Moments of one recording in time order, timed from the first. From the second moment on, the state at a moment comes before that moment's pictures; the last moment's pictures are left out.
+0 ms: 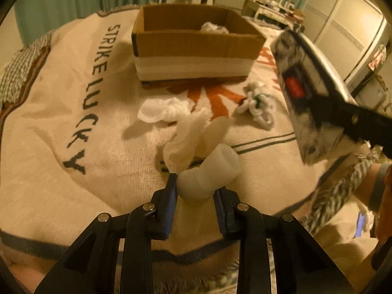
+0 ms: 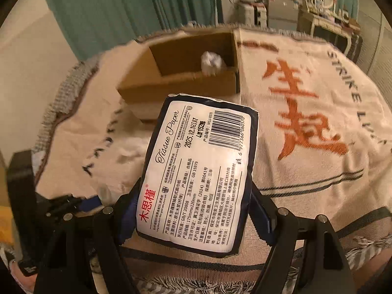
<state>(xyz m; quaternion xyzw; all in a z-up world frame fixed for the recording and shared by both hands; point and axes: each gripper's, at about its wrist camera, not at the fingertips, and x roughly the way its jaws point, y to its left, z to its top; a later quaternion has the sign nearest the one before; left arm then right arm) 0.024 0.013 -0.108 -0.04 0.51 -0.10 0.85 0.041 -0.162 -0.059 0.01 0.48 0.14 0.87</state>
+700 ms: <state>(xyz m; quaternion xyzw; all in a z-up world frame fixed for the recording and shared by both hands) 0.108 0.022 0.038 -0.02 0.38 -0.10 0.92 0.105 -0.160 0.098 -0.03 0.34 0.20 0.92</state>
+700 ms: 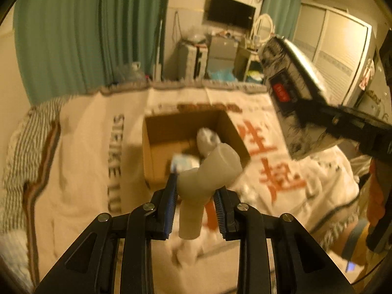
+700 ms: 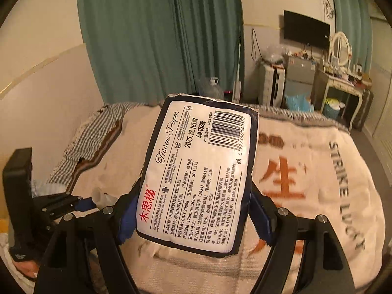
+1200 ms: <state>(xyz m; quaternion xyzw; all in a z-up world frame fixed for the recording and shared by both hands) 0.258 0.030 -0.038 -0.04 0.42 -0.08 0.90 0.256 -0.137 0.008 0.00 0.39 0.21 0.90</state>
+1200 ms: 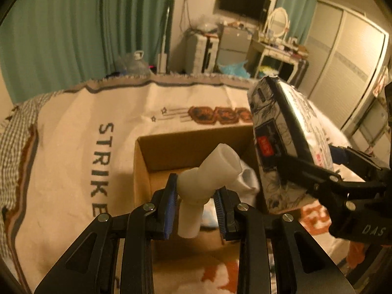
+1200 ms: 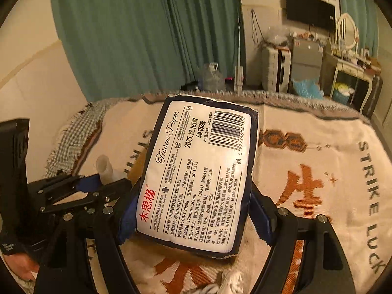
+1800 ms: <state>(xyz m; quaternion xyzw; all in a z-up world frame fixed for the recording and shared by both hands) 0.266 0.013 -0.036 -0.02 0.42 -0.05 0.91 0.274 -0.161 -0.008 0.02 0.38 0.20 0.90</state>
